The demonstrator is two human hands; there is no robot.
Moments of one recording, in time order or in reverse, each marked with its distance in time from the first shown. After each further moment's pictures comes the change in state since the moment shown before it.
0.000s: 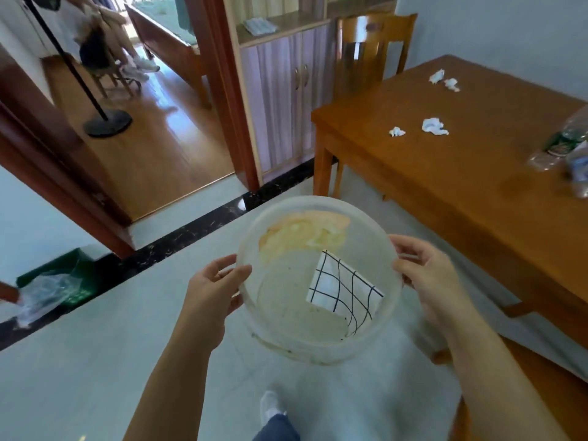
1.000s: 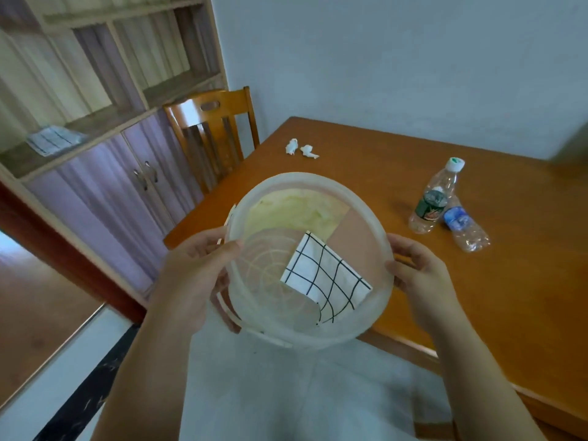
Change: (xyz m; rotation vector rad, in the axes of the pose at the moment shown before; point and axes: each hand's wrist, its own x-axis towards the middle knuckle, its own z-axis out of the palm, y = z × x) left_hand 0.259 0.186 0.361 0.242 -0.442 0.271; right_hand 0.278 -0.094 -0.158 0.210 0.498 -0.093
